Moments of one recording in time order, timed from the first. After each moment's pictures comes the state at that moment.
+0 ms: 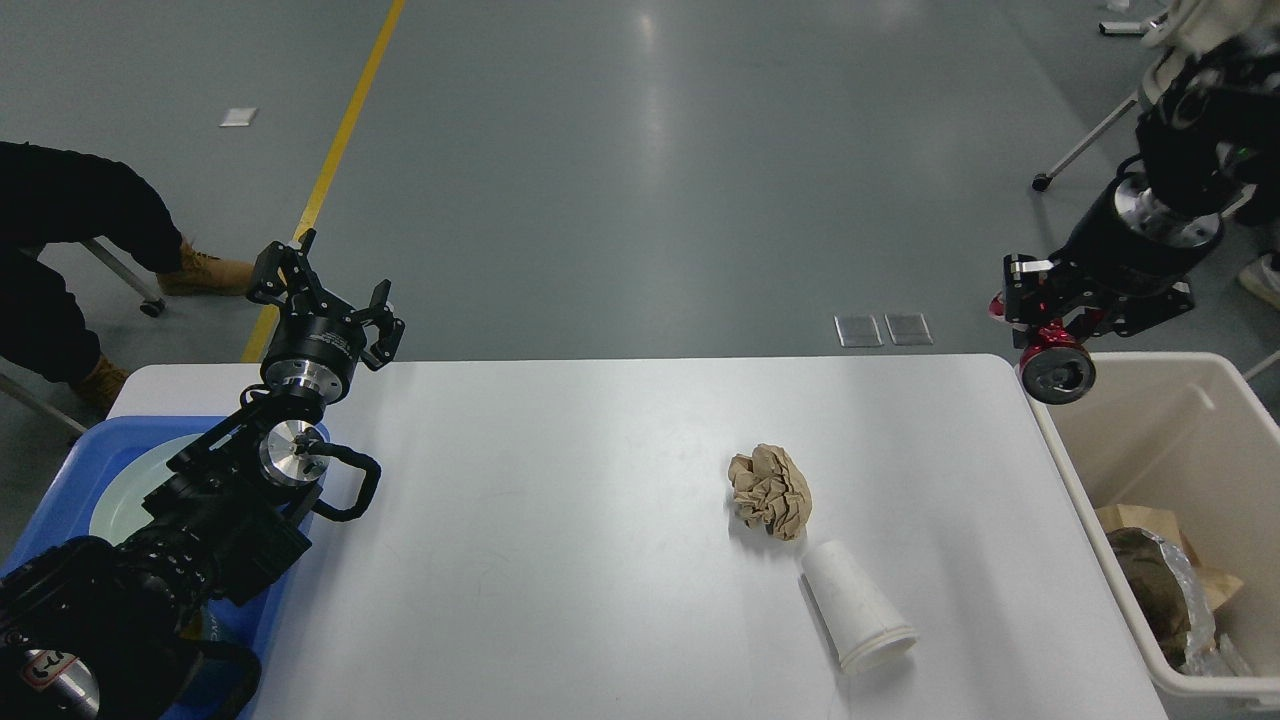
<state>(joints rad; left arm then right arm) -0.85 0.07 -0.73 -0.17 -0.16 -0.38 -0.42 1.88 -0.47 -1.04 0.87 -0.22 0.93 -0.24</state>
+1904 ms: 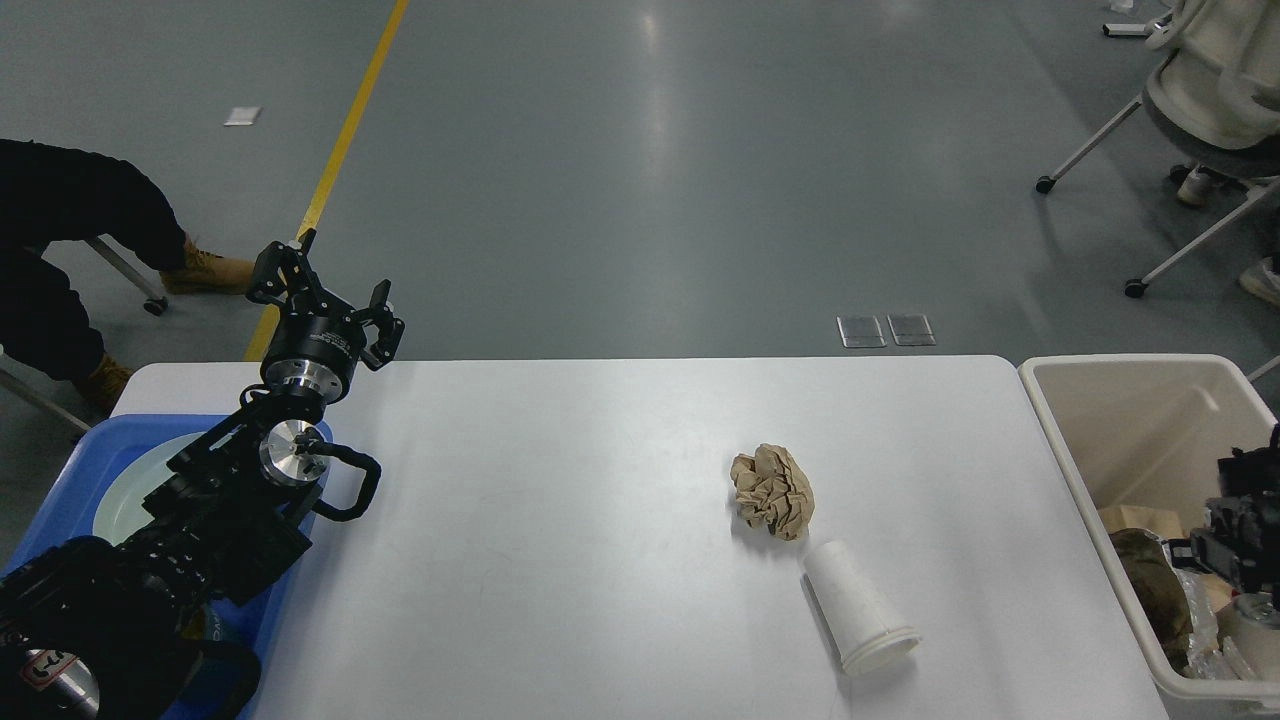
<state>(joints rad) -0.85 0.07 -0.73 -0.17 -0.16 -0.38 -0.42 0.95 -0.43 -1.16 0.43 -0.46 0.32 -0.24</state>
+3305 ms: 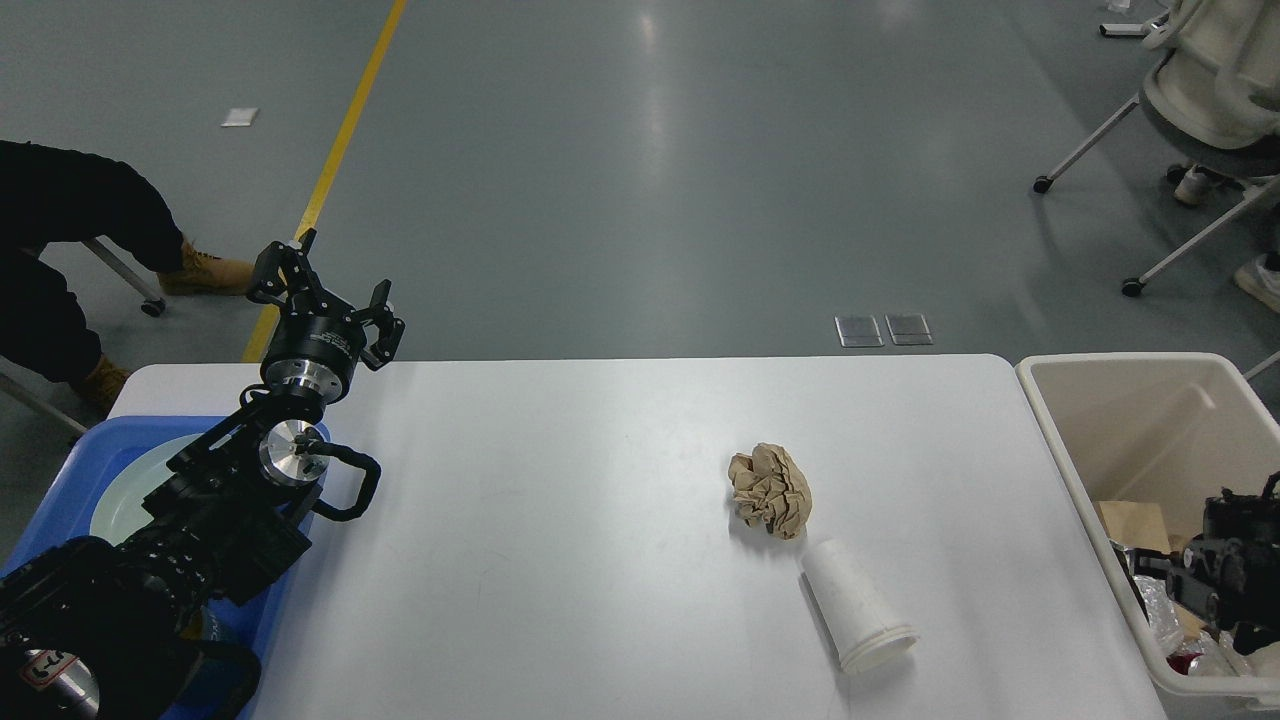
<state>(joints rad) -0.85 0.07 -0.73 -0.17 -0.16 -0.38 -0.43 0.87 -0.43 -1.00 0.42 -0.44 0.14 -0.23</state>
